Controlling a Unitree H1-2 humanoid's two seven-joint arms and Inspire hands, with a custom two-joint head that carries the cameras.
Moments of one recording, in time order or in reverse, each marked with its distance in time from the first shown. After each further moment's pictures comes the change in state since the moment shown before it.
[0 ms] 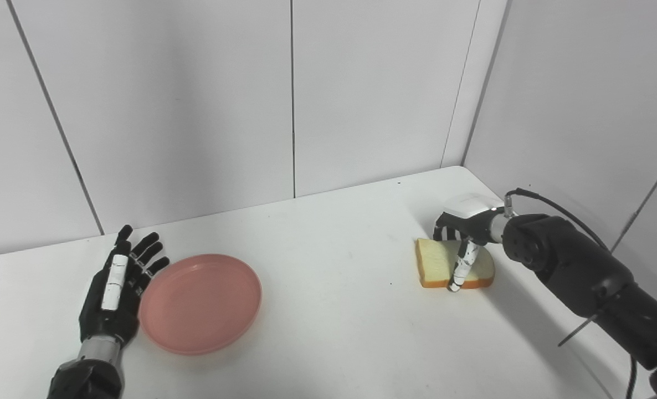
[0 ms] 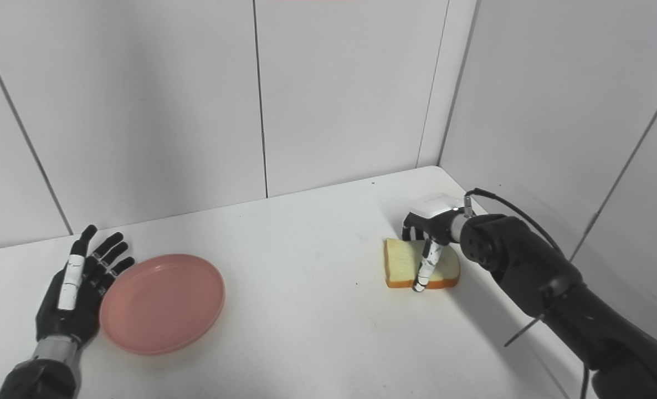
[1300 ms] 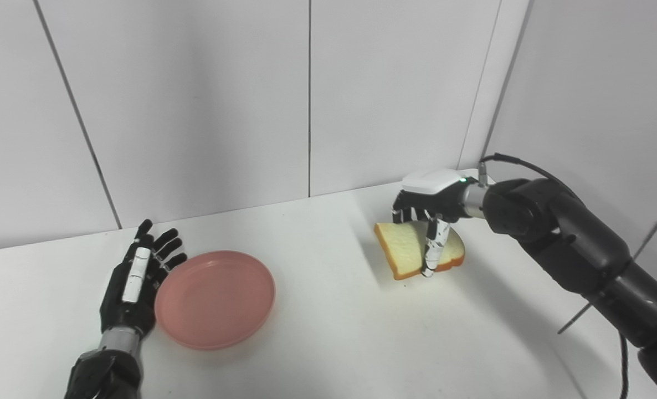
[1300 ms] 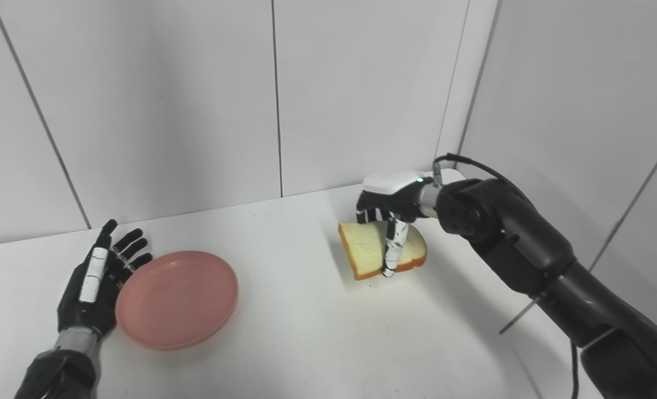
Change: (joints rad) left arm 0.001 -0.026 -0.011 -0.002 0.021 -0.015 0.044; right arm -0.205 0.065 0.031 -0.282 0.097 -0.001 0.274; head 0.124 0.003
